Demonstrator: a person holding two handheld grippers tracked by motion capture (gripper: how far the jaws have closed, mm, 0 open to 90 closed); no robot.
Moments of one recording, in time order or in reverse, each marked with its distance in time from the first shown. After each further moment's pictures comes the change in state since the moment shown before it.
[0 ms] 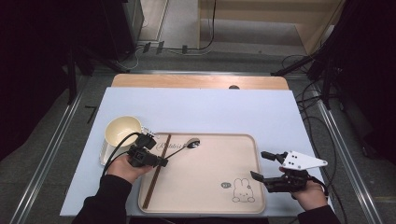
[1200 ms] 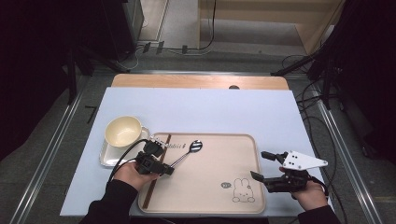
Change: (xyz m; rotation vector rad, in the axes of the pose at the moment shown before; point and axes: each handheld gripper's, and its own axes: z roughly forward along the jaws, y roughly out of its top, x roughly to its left) left arm -0.017 -0.006 0.019 0.055 0.000 0.038; right arm 0.000 0.000 -0.001 0.000 0.002 0.001
